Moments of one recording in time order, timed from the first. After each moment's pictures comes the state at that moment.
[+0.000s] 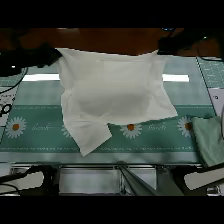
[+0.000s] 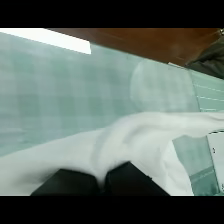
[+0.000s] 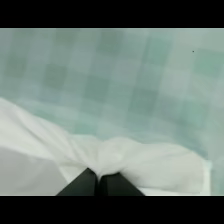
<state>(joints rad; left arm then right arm) 0.12 -1.45 1.30 0.48 -0.89 -1.09 0.08 -1.73 1.96 -1.25 1.27 1.47</state>
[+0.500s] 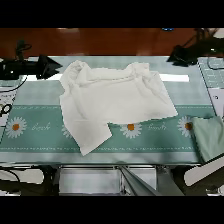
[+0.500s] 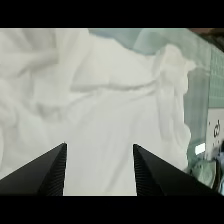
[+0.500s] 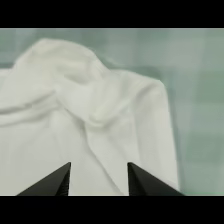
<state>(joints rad) 0.30 -1.59 1.35 0.55 -1.21 -1.17 -0.20 -1.84 1.95 -1.10 1.42 1.50</state>
